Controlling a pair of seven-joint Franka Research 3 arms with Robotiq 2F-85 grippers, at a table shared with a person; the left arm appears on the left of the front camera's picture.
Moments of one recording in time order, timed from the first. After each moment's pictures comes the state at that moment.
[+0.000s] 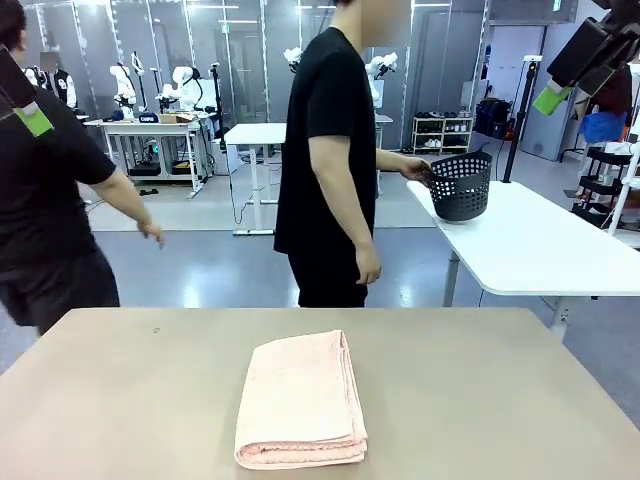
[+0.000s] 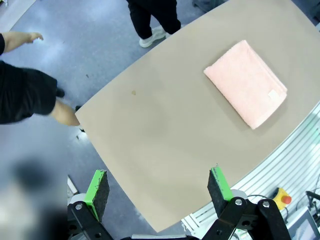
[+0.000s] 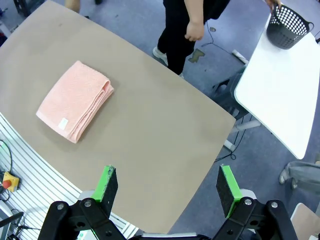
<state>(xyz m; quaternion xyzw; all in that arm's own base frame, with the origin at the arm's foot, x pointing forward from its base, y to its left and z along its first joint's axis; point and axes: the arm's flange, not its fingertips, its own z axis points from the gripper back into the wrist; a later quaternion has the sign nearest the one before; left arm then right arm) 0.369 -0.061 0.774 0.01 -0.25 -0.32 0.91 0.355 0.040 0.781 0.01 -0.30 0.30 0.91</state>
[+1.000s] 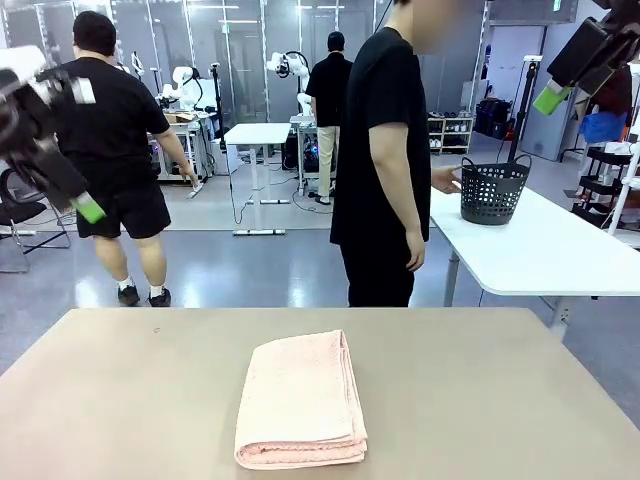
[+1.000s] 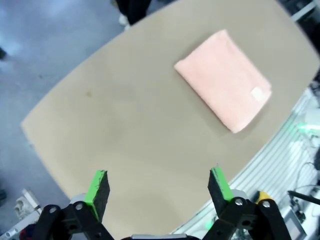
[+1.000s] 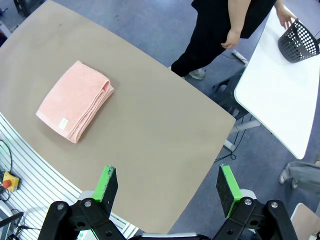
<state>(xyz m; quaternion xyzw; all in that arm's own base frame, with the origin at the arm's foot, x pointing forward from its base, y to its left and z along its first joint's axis) 0.428 -0.055 0.637 -0.11 -0.20 -0.33 0.92 0.355 0.040 0.781 0.01 -0.30 0.30 0.91</state>
